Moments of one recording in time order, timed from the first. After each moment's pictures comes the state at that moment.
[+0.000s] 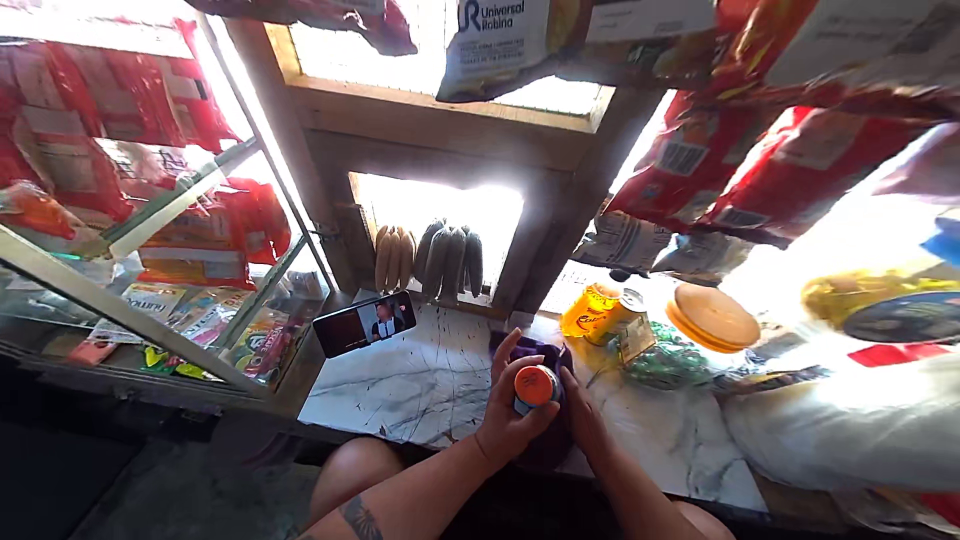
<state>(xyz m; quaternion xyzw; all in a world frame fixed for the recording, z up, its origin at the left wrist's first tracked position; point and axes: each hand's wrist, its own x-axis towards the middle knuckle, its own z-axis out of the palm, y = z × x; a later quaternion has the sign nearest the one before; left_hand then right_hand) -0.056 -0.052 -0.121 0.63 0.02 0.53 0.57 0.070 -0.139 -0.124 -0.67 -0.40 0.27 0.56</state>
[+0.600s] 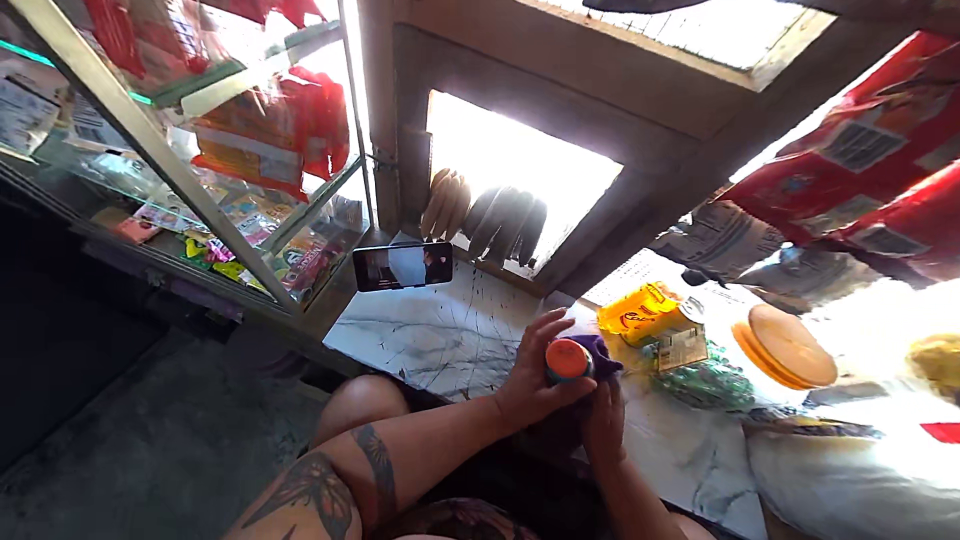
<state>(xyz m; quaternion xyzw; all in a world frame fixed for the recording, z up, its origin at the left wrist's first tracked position) -0.059 -0.045 -0.124 0.65 0.07 0.54 0.53 0.066 -0.144 -0.153 -0.62 -0.55 0.03 0.56</state>
